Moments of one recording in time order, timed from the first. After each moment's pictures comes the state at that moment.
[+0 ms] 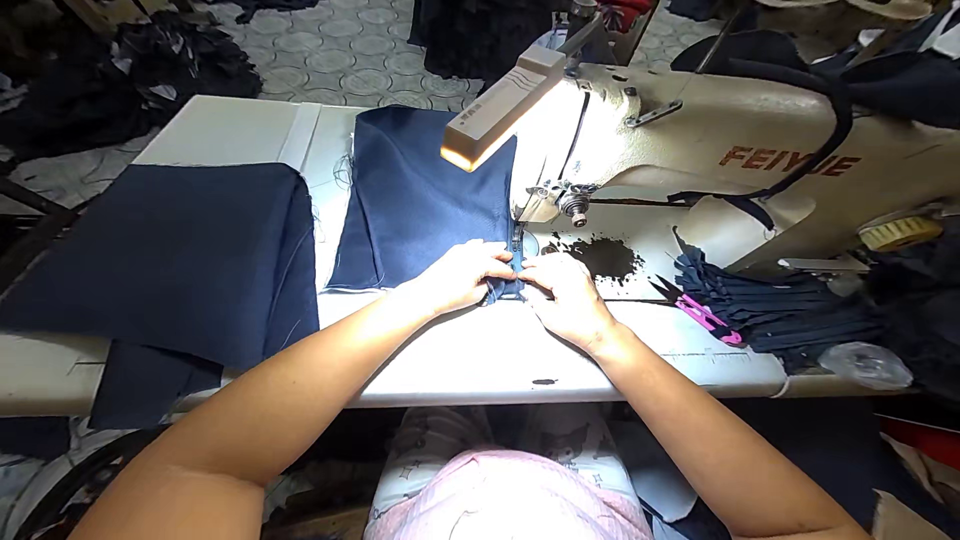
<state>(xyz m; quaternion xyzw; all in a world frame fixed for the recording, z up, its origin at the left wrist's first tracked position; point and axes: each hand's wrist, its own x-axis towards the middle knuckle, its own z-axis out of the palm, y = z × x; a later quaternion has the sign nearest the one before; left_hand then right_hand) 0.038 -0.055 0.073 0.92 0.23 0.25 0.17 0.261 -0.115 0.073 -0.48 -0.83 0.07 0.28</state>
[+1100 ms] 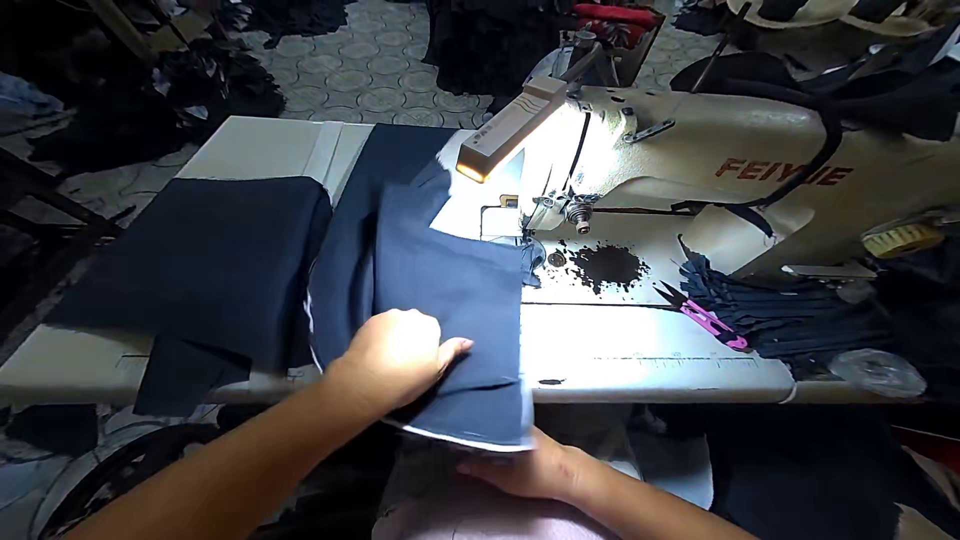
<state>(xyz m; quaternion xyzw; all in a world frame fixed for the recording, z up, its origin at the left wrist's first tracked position) 0.008 -0.174 0.167 0.76 0.62 -0.14 0.16 0.197 -0.256 0.023 -0.26 -0.80 0.44 0.30</state>
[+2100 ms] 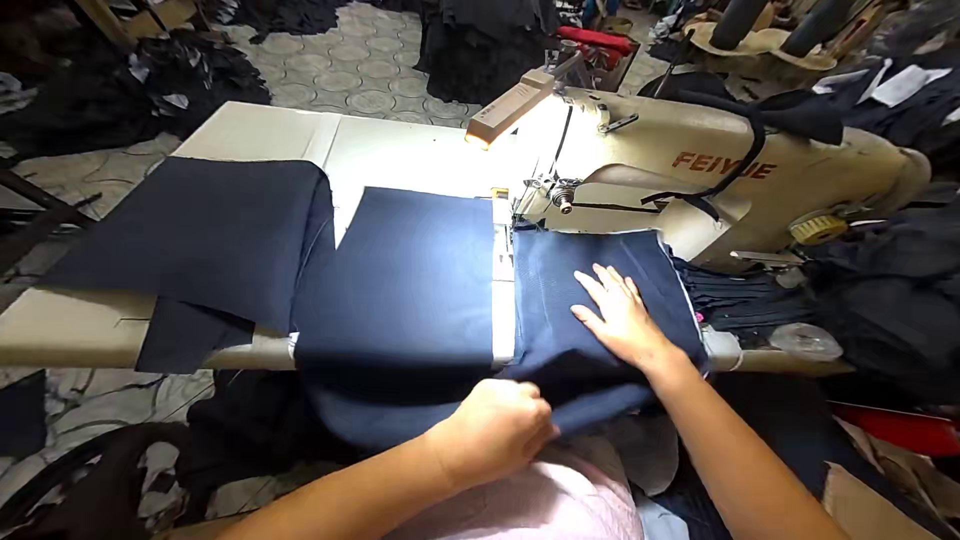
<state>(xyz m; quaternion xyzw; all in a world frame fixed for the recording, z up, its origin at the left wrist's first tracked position) 0.073 -0.264 0.081 0.91 0.27 0.24 0.21 0.341 -0.176 0.075 -0.60 -0.78 0.07 0.13</state>
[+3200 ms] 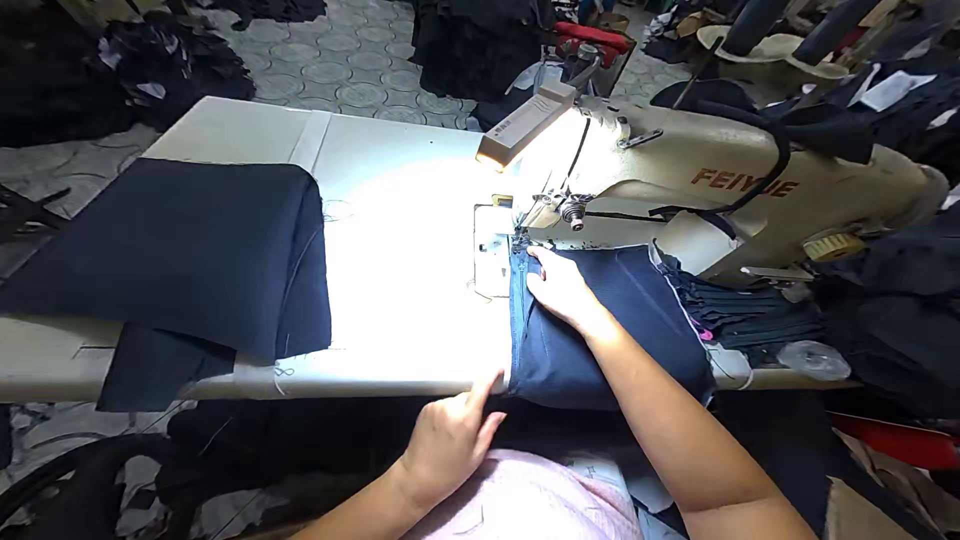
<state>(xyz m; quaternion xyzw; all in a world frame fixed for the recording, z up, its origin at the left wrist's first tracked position) 0.041 -0.260 0.021 0.81 0.45 0.36 0.11 0.243 -0.109 0.105 -0.61 -0.74 0.21 0.22</state>
